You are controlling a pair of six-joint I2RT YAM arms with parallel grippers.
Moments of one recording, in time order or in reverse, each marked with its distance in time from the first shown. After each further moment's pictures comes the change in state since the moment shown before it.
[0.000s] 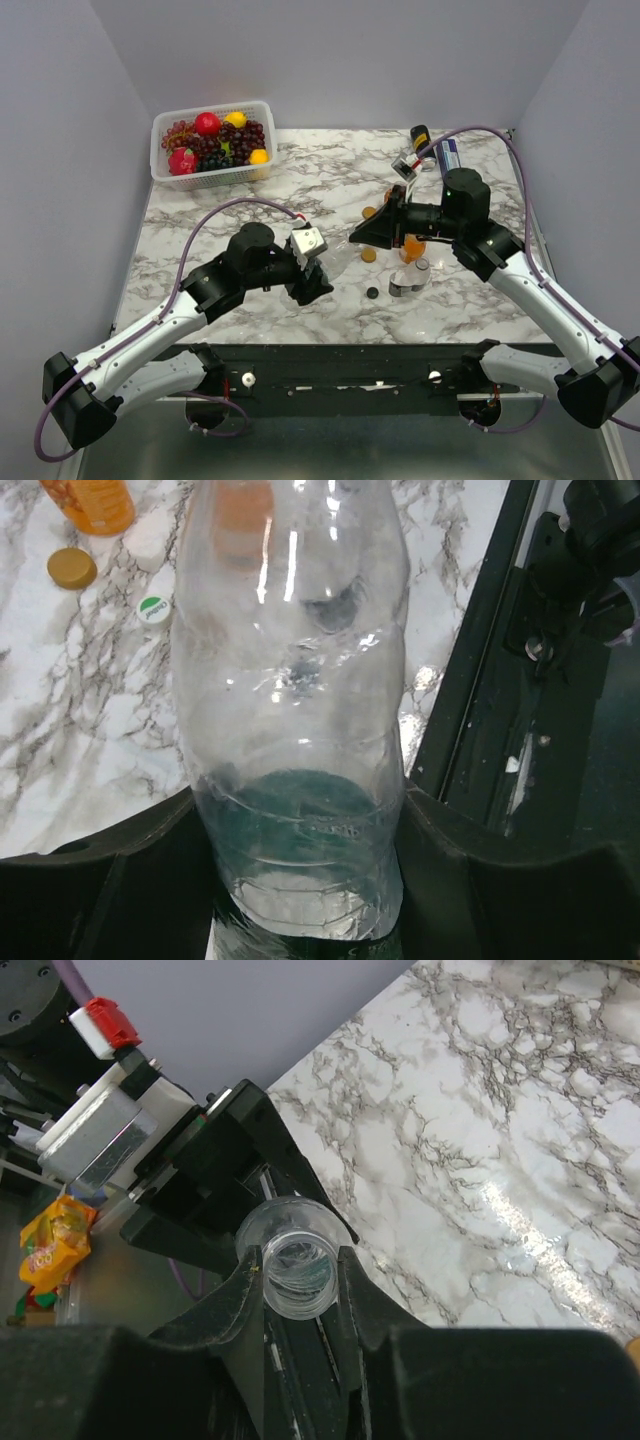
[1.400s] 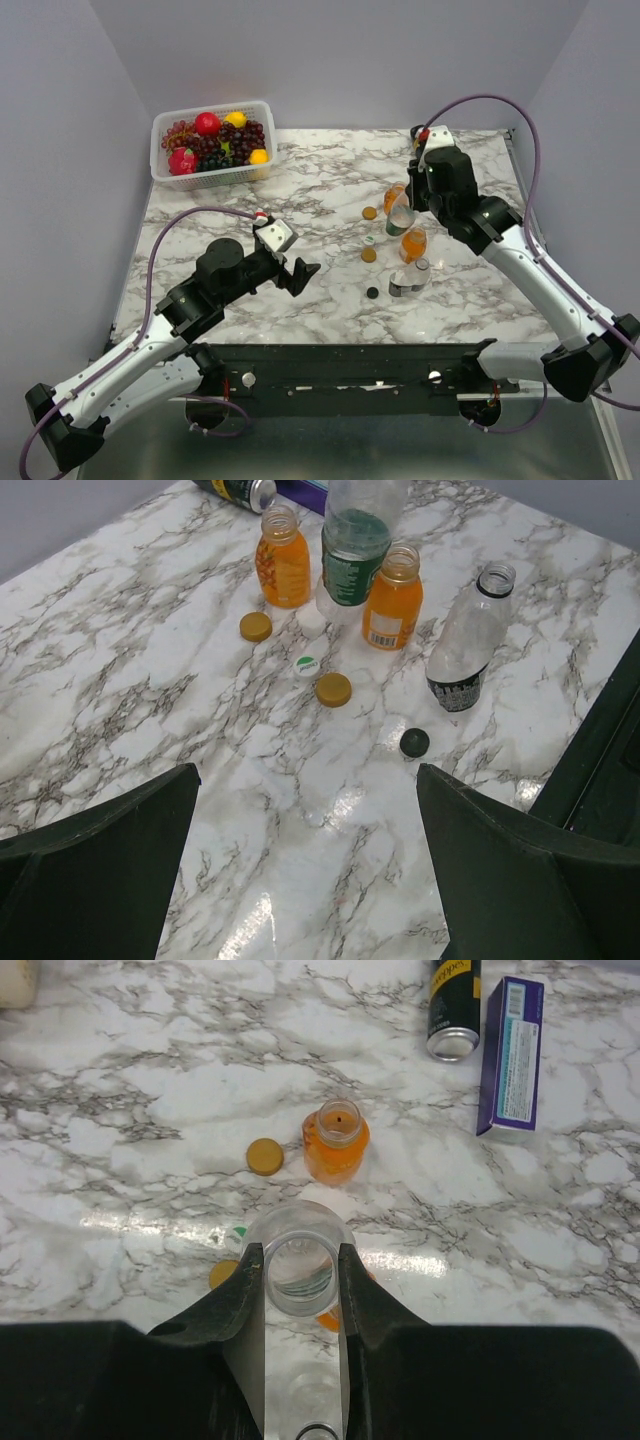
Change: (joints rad) left arm -0.002 -0.206 -0.084 0.114 -0.333 -0.035; right arm 0.009 0.131 0.257 -0.400 1.117 -0.243
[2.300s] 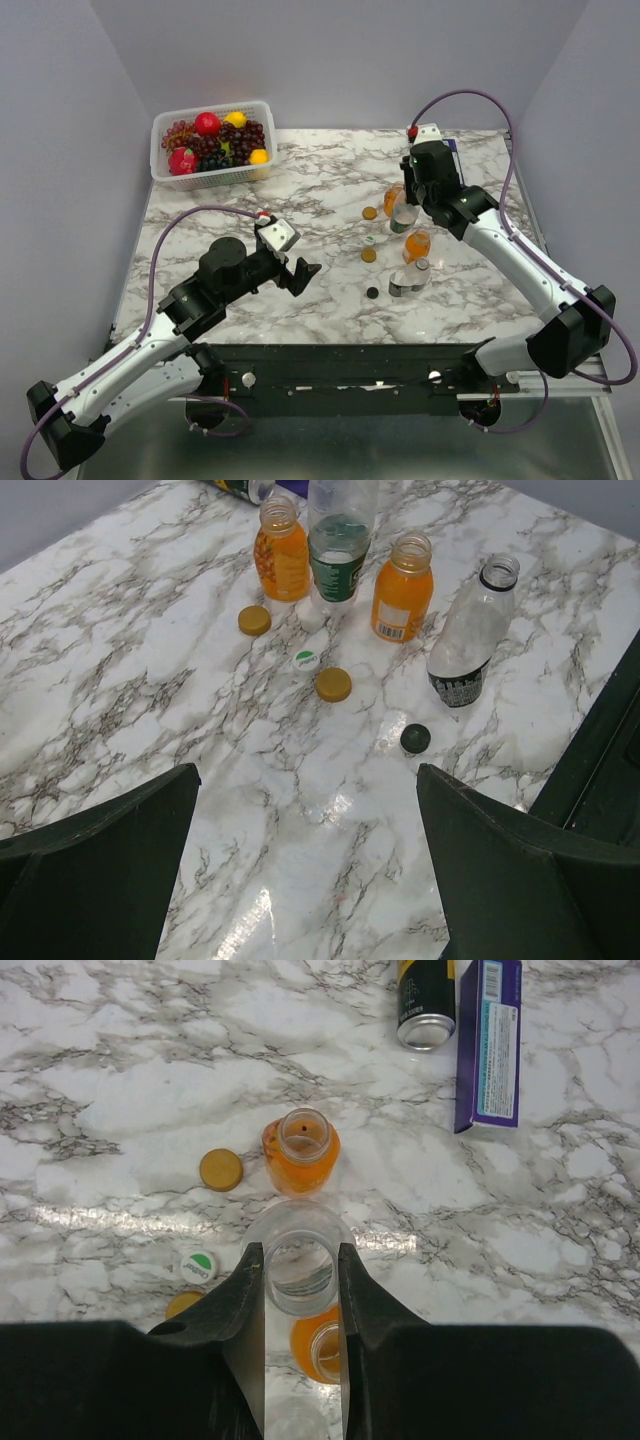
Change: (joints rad) left arm 0.000 0.015 0.000 -0.001 0.001 0.000; right arm -0.050 0.155 0.001 0.079 0.051 -0.026
